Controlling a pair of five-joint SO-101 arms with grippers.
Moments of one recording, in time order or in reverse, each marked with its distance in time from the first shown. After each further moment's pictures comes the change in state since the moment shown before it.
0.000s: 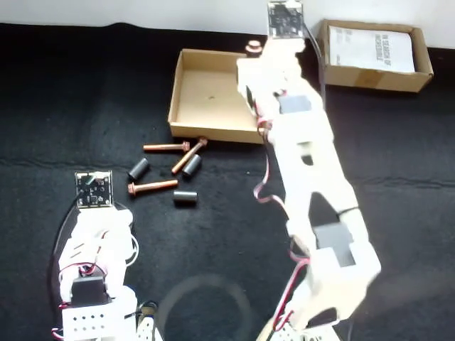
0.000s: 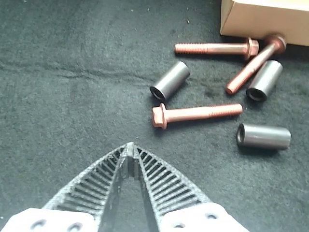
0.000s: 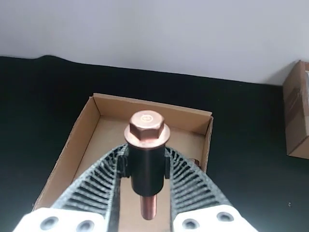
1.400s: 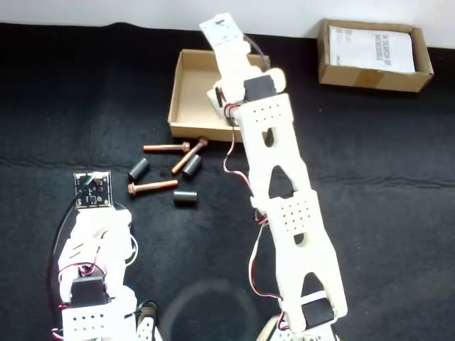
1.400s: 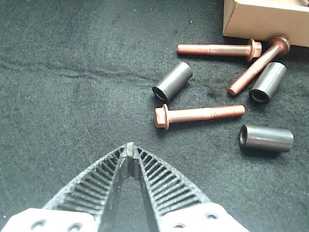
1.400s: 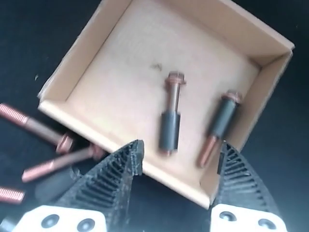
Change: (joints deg) left arm -0.5 0.0 0.0 0.0 0.0; right arm -6.3 42.2 -75.8 60.7 15.7
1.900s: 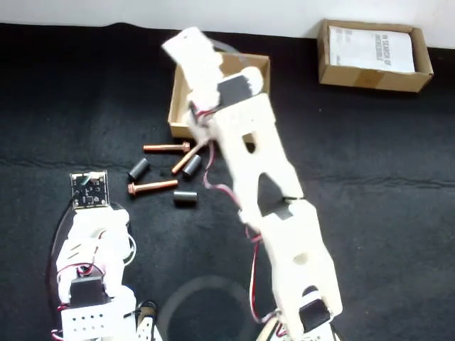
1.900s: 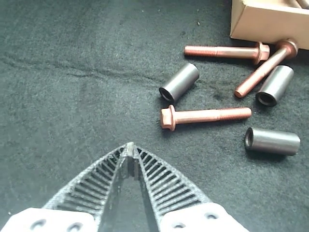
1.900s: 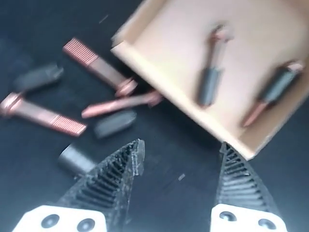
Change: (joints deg) left arm -1.4 0.0 0.0 -0.2 0.0; right arm -9.6 -18.5 25.6 5.5 0.5
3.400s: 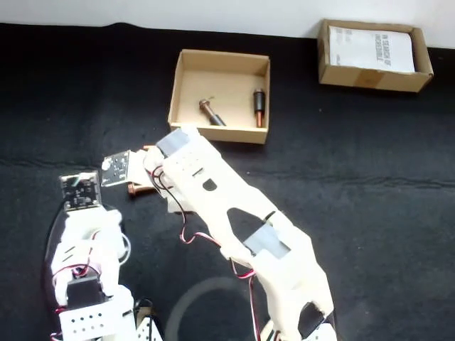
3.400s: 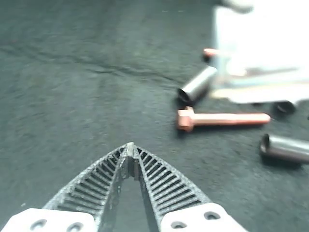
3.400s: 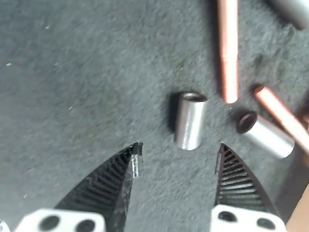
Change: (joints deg) left arm -4.9 0.0 0.0 0.0 0.0; right arm -13.9 -10.6 44.3 -15.5 40.4
